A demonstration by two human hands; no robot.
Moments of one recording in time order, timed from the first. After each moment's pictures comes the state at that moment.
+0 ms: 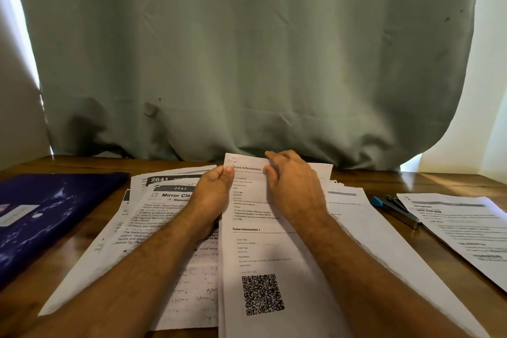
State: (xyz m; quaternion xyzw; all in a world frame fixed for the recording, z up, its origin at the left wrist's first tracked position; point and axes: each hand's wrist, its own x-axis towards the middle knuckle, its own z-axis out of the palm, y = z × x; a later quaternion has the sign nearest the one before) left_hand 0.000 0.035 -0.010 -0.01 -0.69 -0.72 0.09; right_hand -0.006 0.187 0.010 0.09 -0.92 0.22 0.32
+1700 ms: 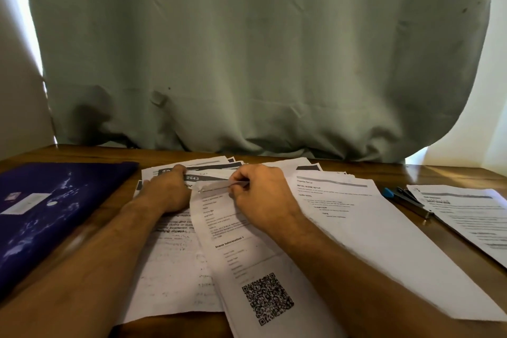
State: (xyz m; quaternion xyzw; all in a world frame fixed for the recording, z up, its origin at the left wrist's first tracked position) left_hand -0.025 -0.082 -0.015 0.08 -0.97 -0.21 0.05; right_hand 0.035 0.114 0.006 0.15 -0.92 0.34 0.11
